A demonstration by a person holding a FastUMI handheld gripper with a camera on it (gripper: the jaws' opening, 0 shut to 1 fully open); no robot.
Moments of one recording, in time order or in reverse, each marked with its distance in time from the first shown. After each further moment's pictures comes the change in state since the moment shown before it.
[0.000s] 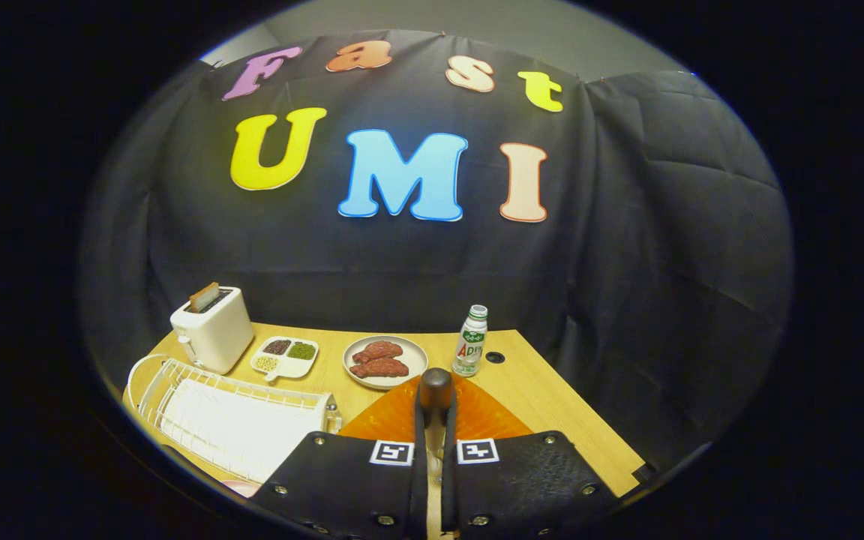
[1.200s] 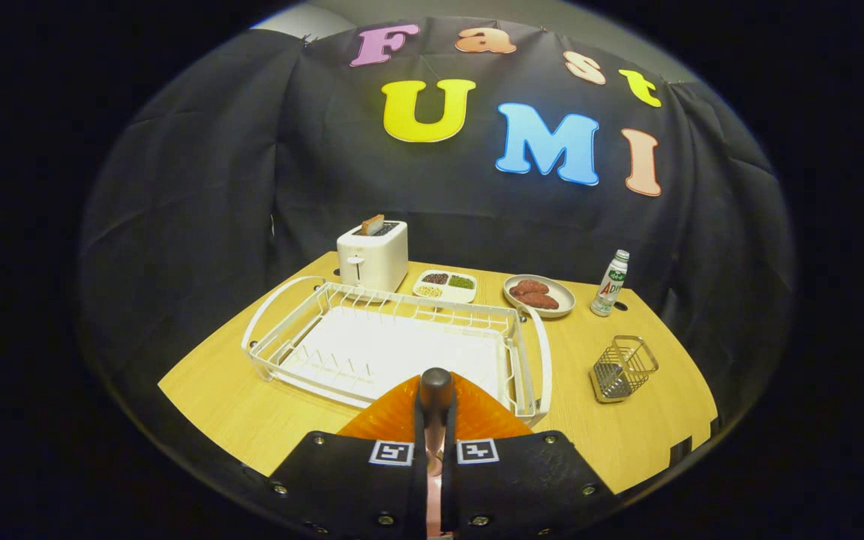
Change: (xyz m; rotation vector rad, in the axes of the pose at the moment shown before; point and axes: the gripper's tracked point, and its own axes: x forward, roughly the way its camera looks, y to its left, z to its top) arm -0.121 0.215 -0.127 -0.077 0.131 0.350
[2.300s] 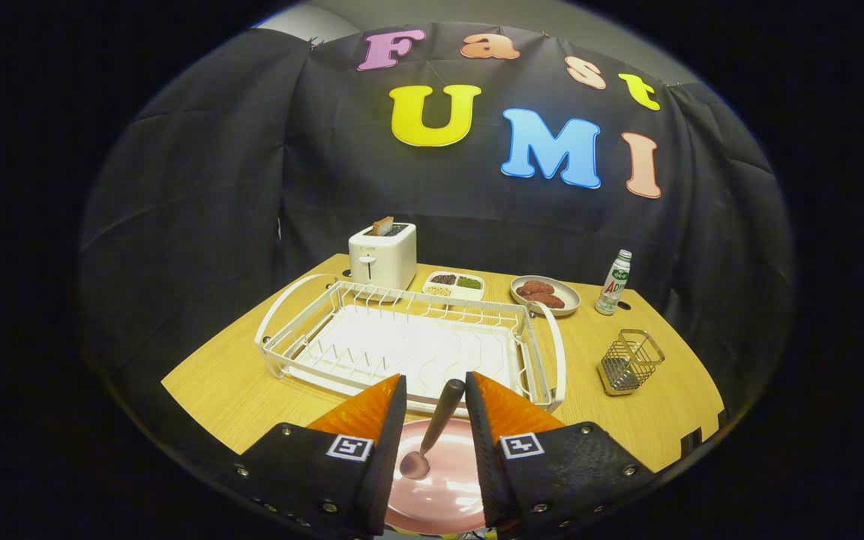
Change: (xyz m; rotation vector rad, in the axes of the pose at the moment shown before) arm -0.011 0.007 0.009 0.013 -0.059 -0.004
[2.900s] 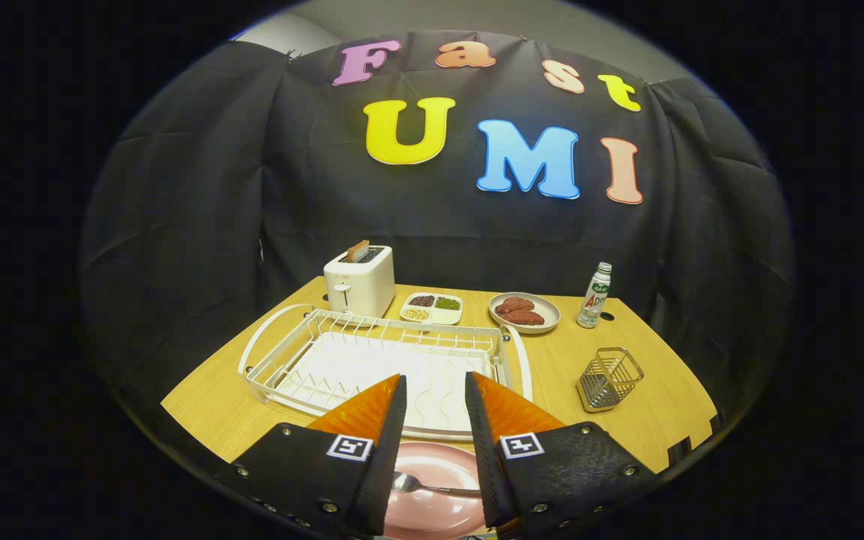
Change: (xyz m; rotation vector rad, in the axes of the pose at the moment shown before) arm 0.002 -0.044 0.034 0.052 -0.048 -0.066
